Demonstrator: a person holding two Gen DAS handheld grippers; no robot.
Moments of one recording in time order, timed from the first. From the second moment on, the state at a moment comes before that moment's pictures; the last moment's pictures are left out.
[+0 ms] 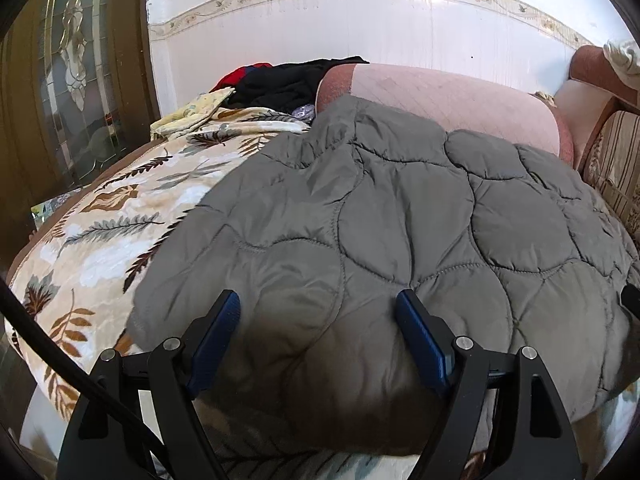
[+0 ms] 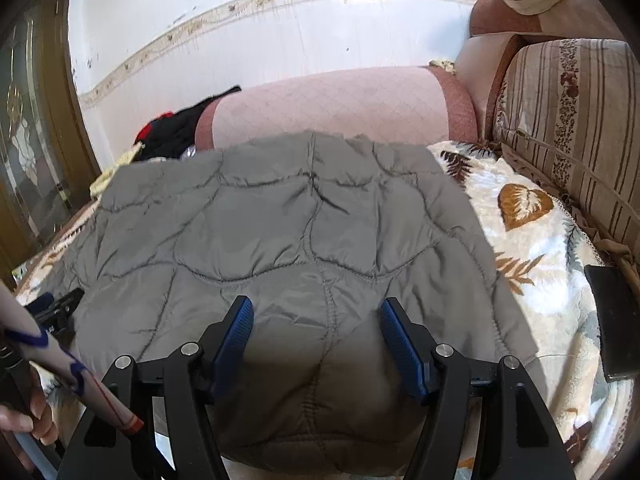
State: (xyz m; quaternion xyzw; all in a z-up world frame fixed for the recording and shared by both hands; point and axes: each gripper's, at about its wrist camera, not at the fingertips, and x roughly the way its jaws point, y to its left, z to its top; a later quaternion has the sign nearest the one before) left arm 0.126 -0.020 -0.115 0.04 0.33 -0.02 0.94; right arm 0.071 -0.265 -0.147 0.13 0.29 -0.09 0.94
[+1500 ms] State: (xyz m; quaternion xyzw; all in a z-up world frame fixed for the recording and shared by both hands) left arm 0.132 -0.019 -0.122 0.04 0.33 -0.02 0.94; right arm 0.061 -0.259 -0.138 0.12 0.27 -0.09 0.95
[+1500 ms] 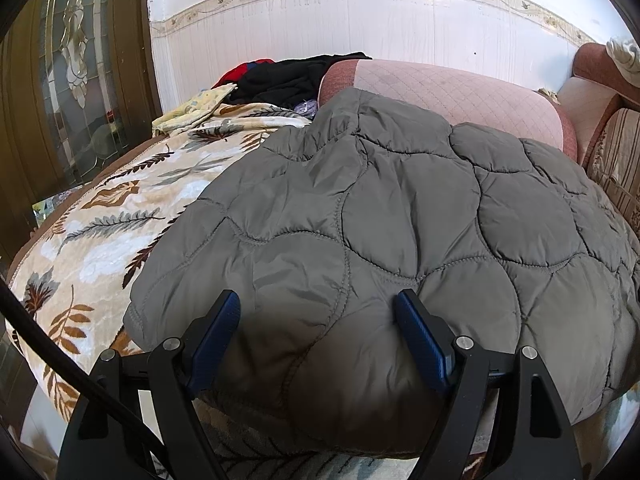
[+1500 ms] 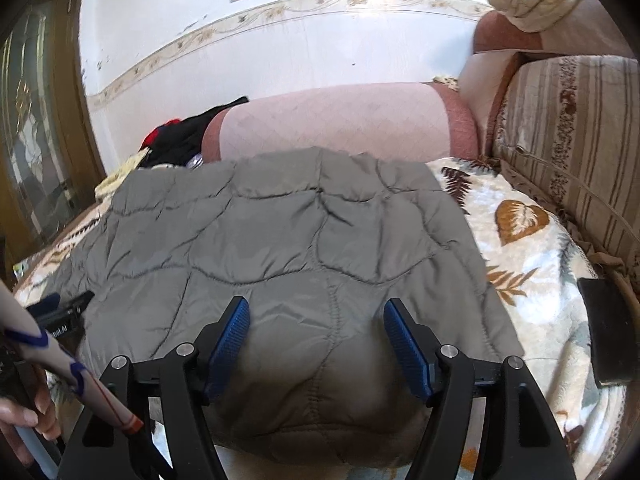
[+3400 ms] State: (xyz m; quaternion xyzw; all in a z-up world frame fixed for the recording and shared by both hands) left arm -0.023 0.006 -0.014 0.16 0.24 0.03 0.96; right arm -0.072 -0.163 -0.042 0.05 0.18 -0.11 0.98
